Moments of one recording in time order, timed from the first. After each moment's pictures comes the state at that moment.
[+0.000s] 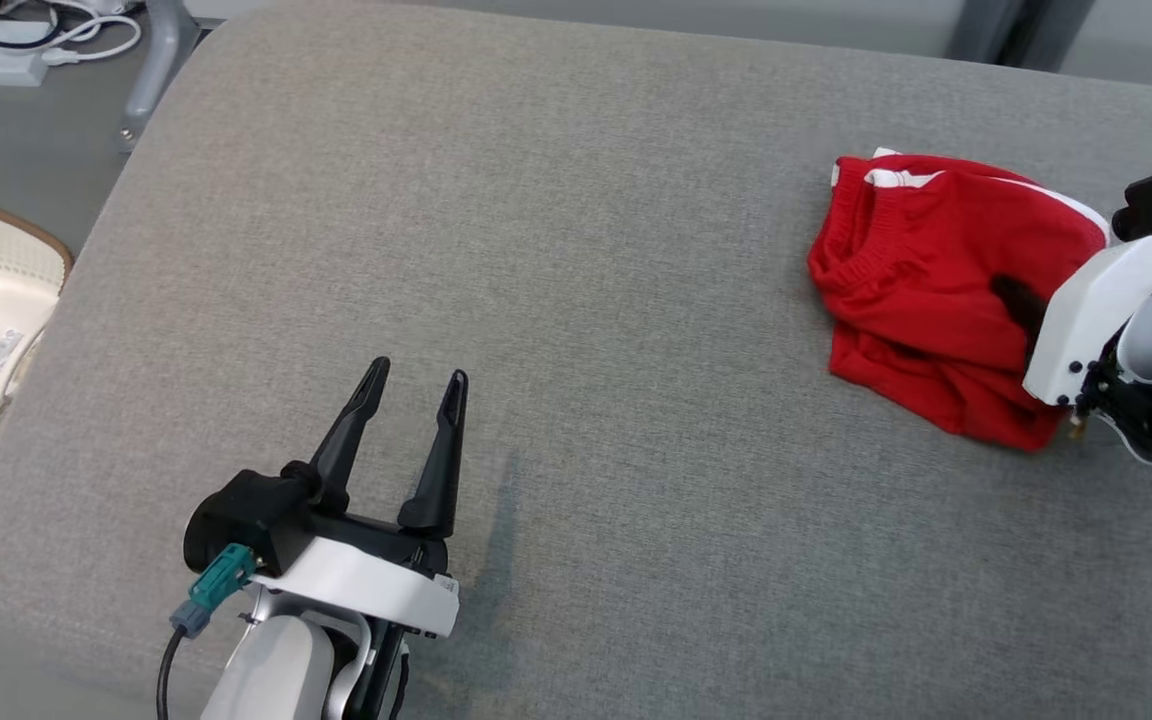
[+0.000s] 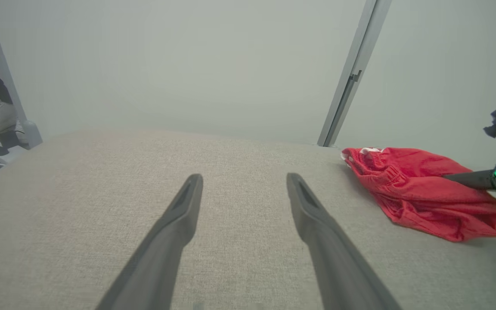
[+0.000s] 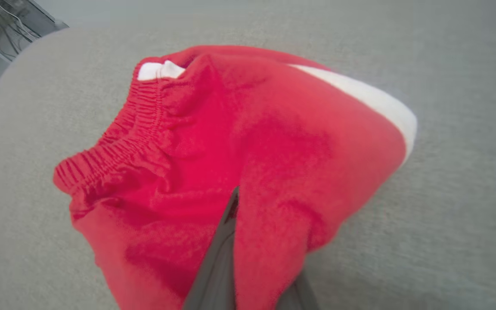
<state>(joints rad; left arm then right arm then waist) -0.21 0.05 -0.24 0.21 -0.33 -0.10 -0.26 -0.78 -0.36 0.36 0.76 0.72 0.13 0.41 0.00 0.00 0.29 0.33</state>
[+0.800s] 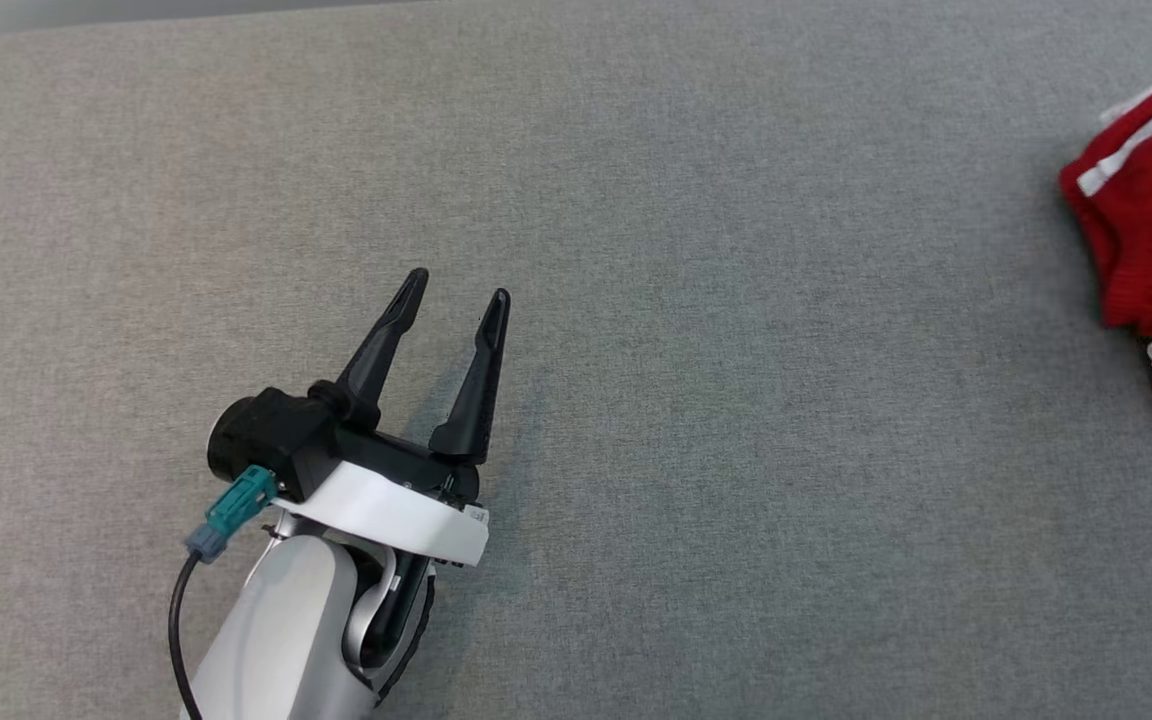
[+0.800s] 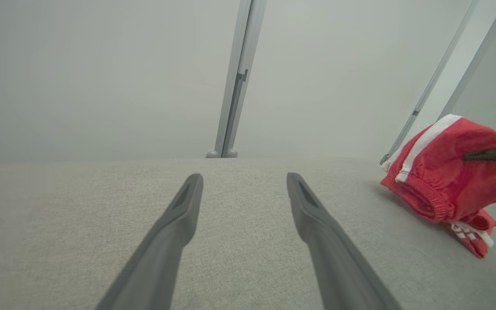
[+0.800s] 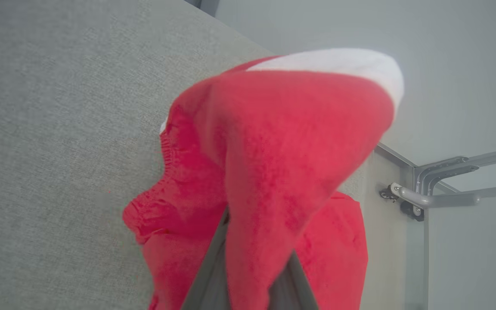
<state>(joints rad) -0.35 0.05 -0.30 0.22 -0.35 -0.11 -0.26 -0.82 -0.92 0.63 0.34 0.65 0.13 0.46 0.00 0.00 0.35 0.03</state>
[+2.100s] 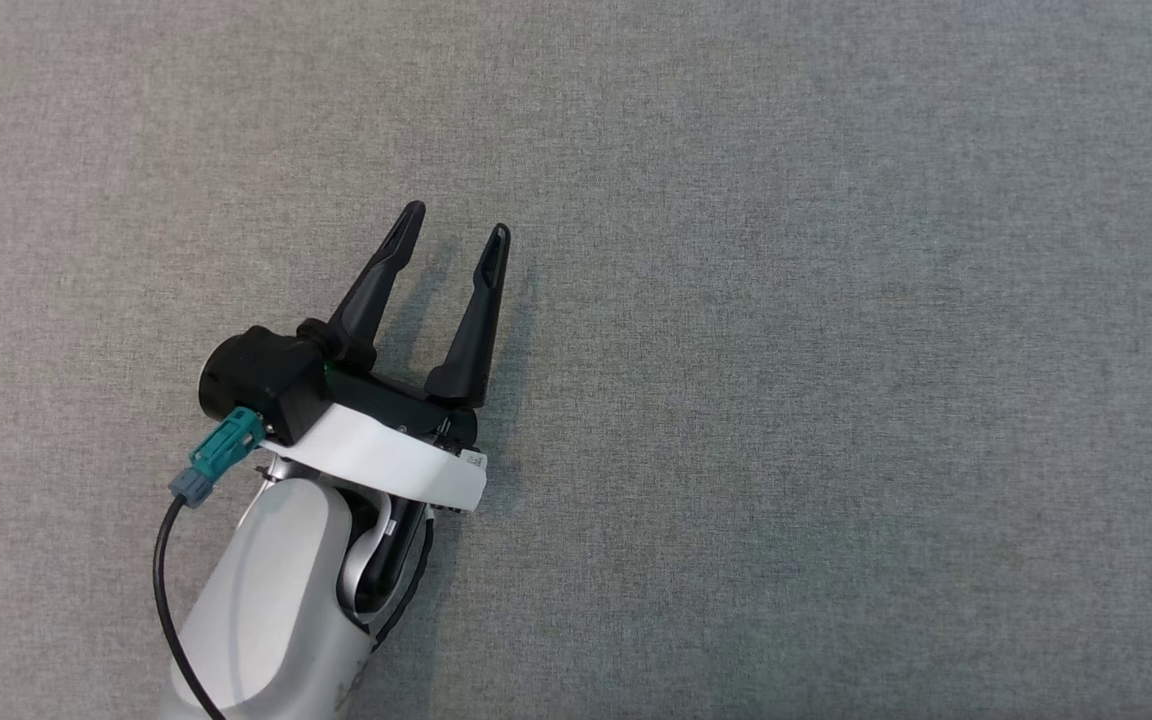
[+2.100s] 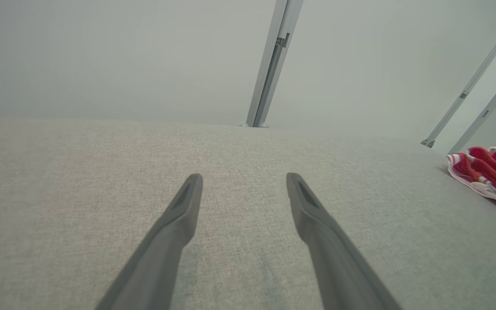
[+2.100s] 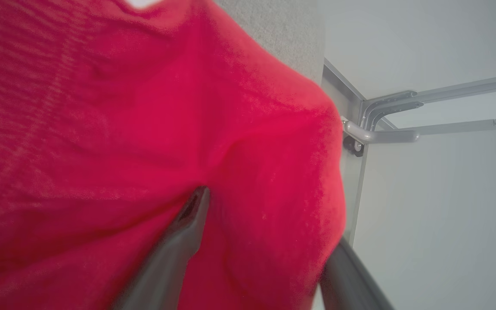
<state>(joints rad) -0.45 0.05 -0.30 0.24 -0.37 -0.12 -0.26 -0.84 -1.11 0.65 0.64 0.54 0.13 0.35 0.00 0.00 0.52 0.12</state>
